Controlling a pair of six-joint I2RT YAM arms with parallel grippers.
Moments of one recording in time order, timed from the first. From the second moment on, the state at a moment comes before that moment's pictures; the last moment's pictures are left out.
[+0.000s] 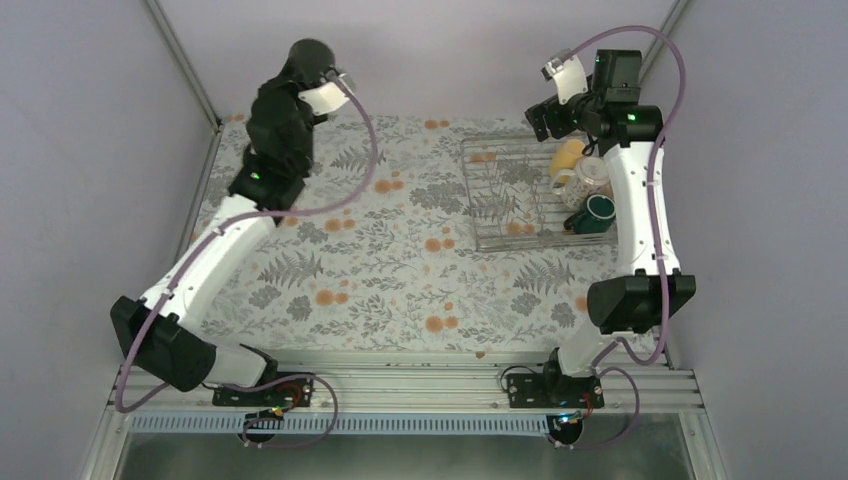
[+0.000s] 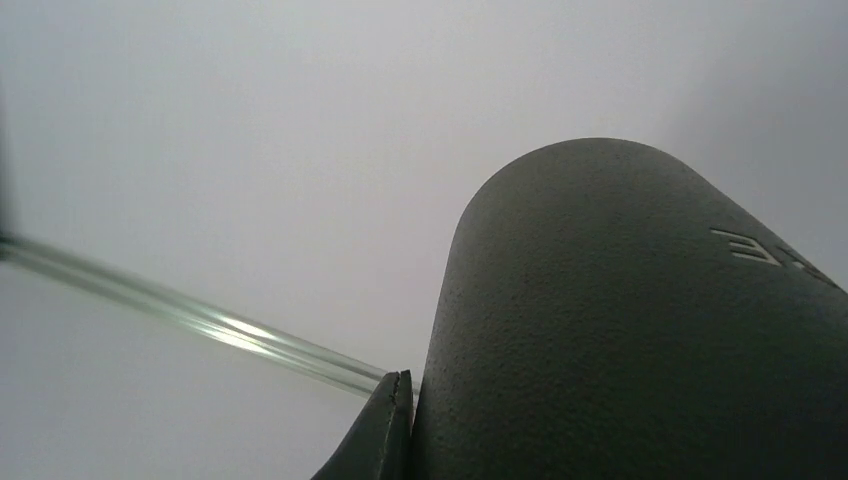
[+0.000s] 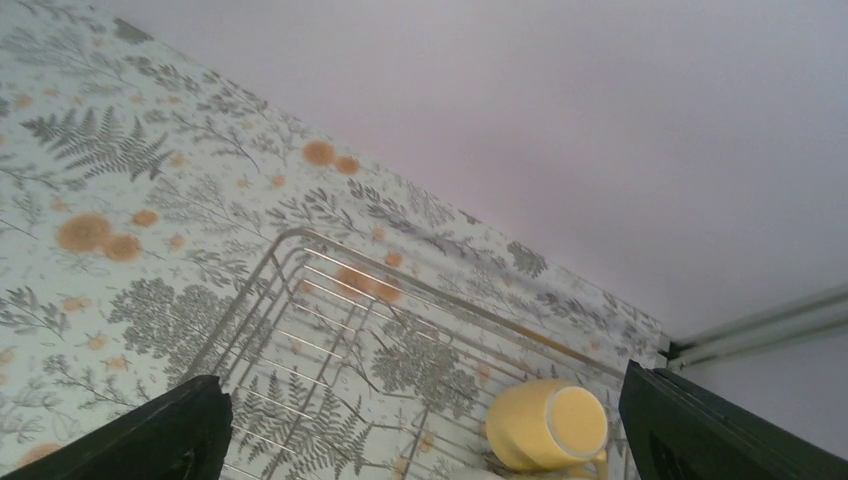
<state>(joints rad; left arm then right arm) -0.52 1.37 1.34 0.36 -0.62 1.30 0.04 1.67 2.02 -0.93 -0.22 -0.46</state>
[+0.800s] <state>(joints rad) 0.26 1.43 1.20 -0.93 -0.11 1.25 0.12 1.74 2.00 -0.94 -0.10 -0.45</state>
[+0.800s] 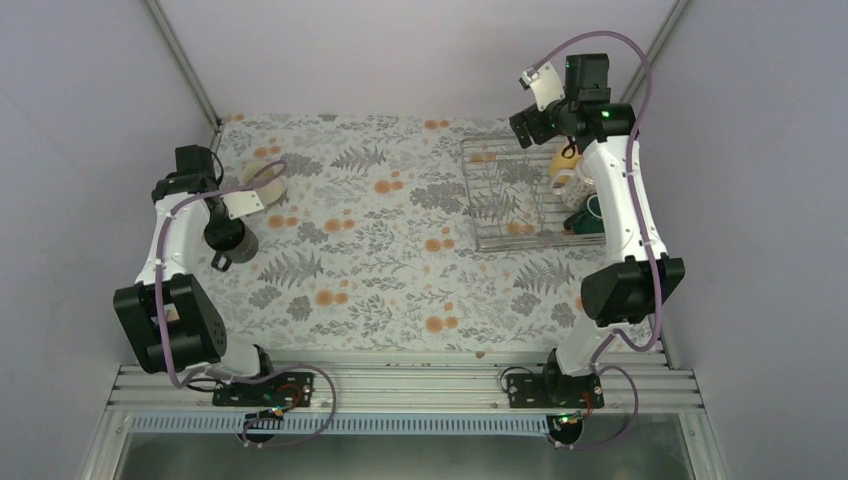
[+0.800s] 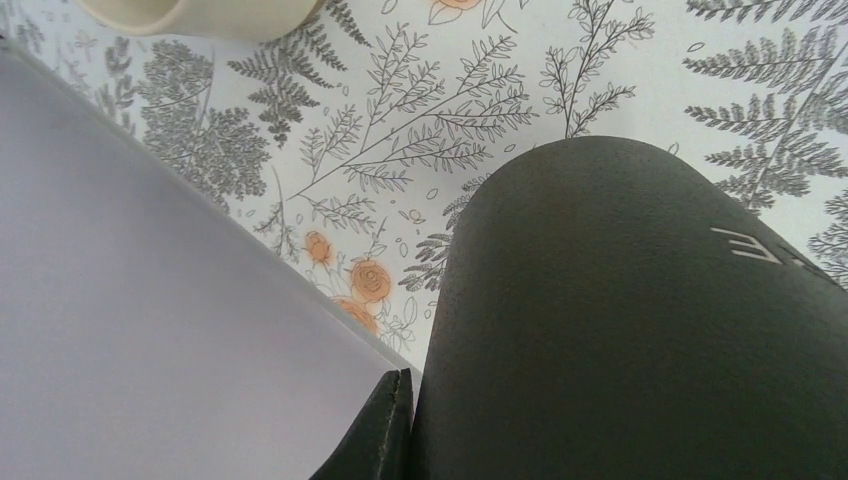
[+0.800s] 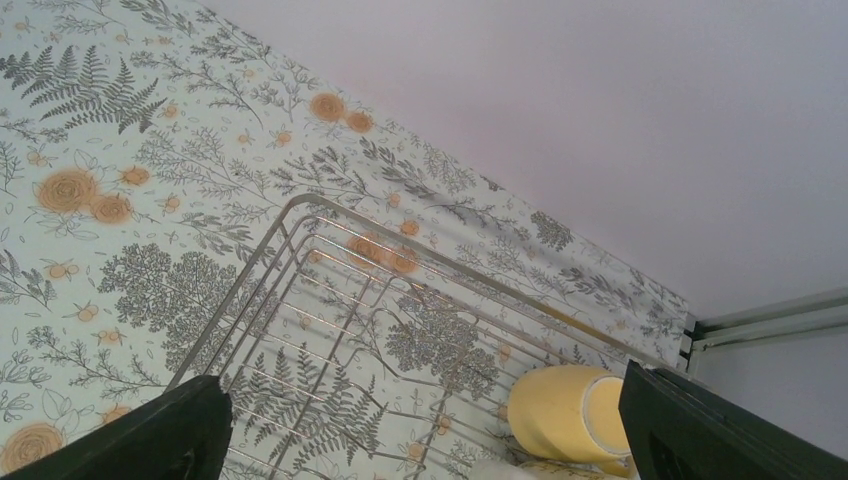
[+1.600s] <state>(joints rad) 0.29 1.68 1.20 -0.81 -0.14 1.26 0.12 1.64 1.87 -0.91 -0.07 -0.45</state>
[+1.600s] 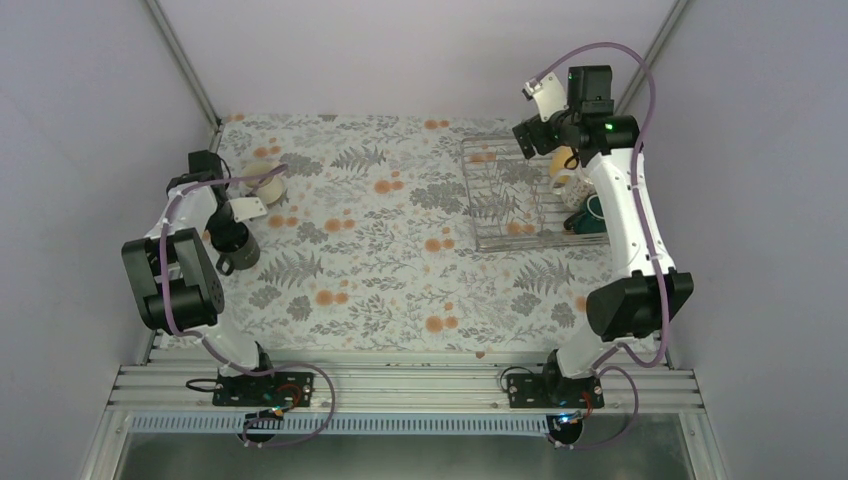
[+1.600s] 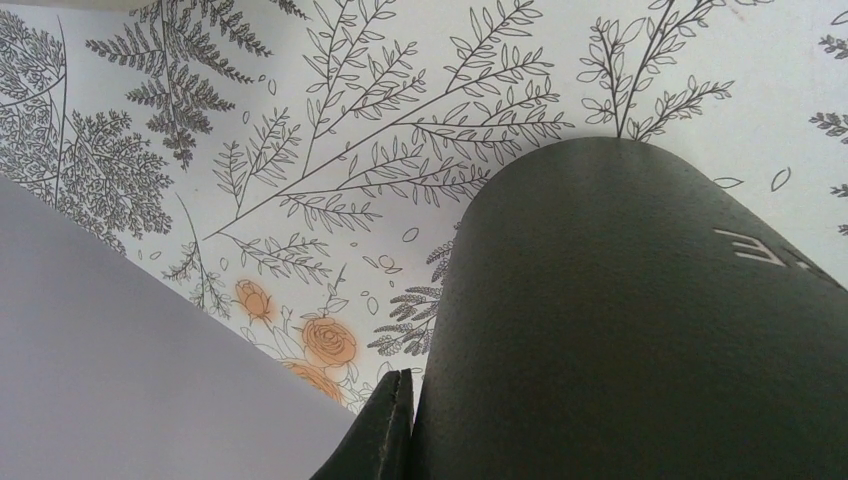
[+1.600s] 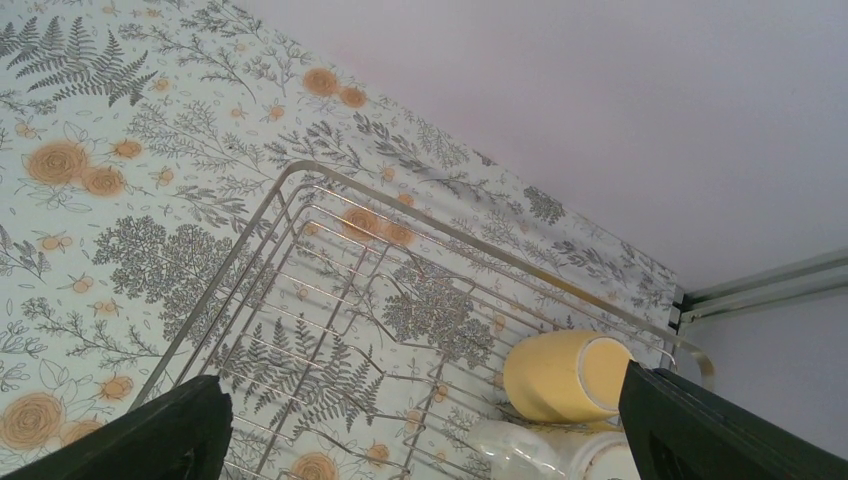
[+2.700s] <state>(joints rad) 0.24 1.48 1.48 -0.82 -0.20 1.18 -0.05 1.67 1.86 -0.88 0.04 -0.36</state>
